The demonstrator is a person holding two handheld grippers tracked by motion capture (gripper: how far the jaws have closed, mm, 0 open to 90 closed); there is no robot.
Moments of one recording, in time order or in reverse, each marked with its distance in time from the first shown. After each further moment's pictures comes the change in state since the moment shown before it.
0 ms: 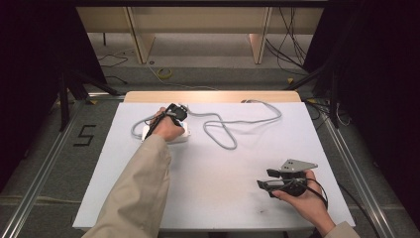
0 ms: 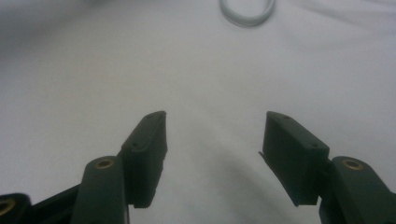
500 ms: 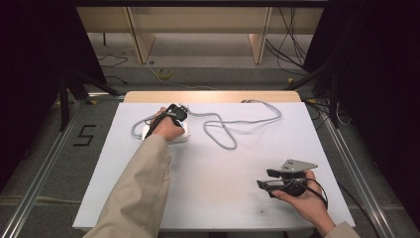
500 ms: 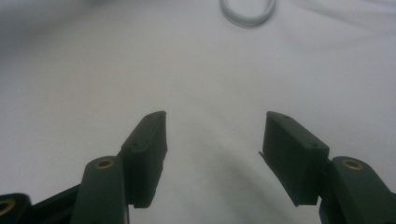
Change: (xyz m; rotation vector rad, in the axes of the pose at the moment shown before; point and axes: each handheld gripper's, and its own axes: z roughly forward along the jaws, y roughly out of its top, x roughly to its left) left arm -0.001 -0.001 0.002 0.002 -0.002 0.004; right arm 0.000 0.000 0.000 0.000 0.001 -0.001
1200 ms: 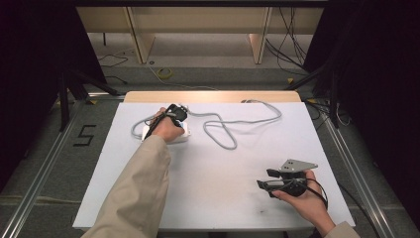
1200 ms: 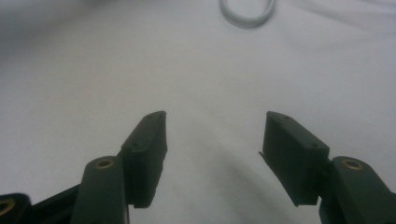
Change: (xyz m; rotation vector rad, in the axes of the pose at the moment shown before) left arm 0.001 -0.002 -0.004 -0.028 -0.026 -0.013; right arm 0.000 0.000 0.000 -0.002 -0.001 0.001
